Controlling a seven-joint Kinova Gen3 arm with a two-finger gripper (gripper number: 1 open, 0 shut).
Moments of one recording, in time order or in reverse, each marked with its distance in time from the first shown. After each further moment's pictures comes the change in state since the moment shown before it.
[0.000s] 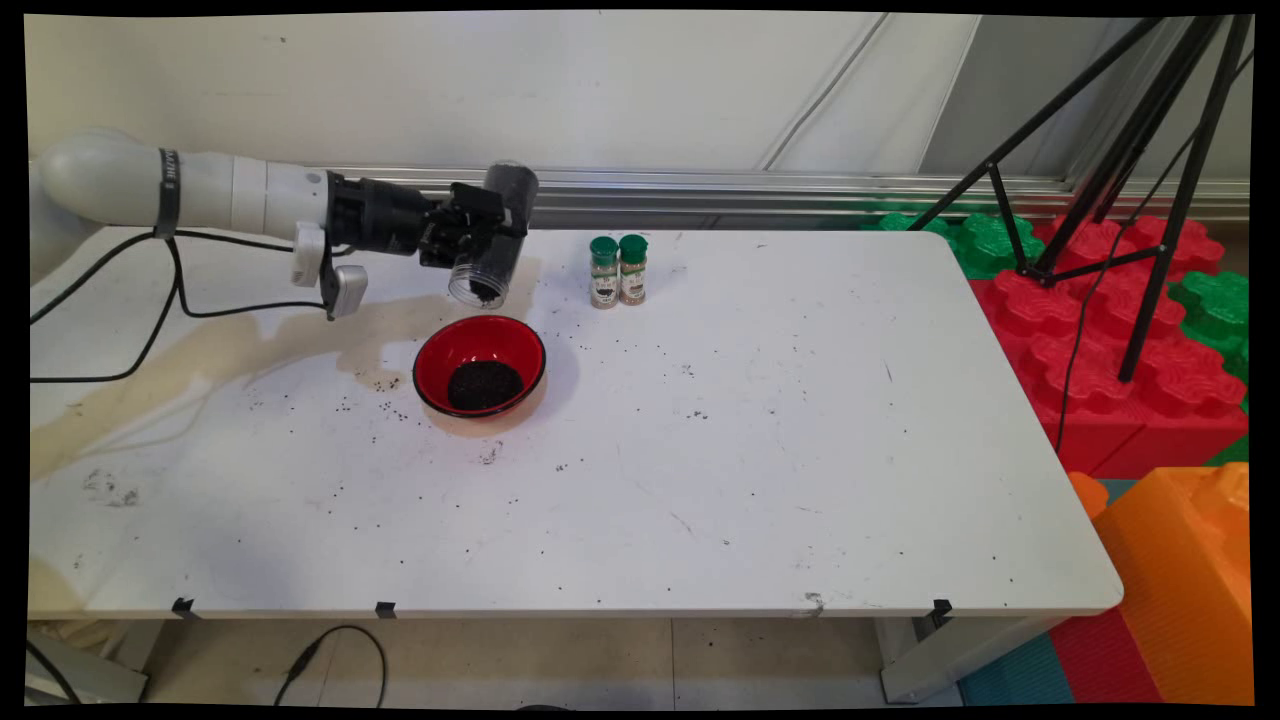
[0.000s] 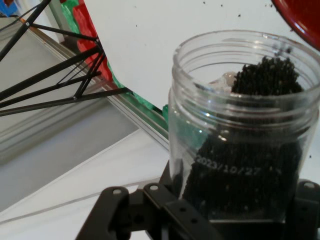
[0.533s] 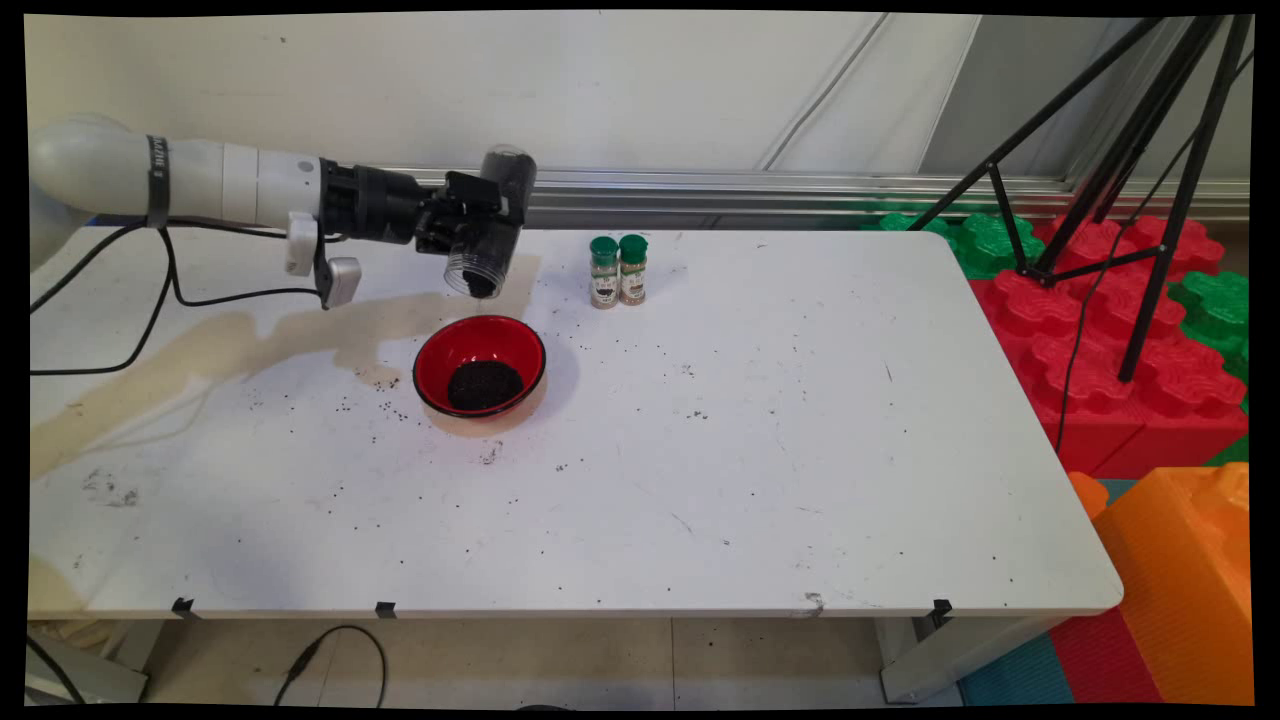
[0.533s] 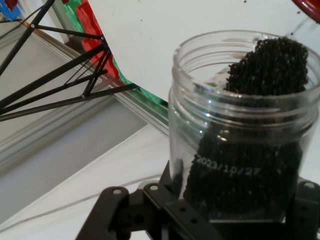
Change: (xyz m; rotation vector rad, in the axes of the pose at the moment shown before) arm -0.006 -0.010 -0.007 0.008 -0.012 0.057
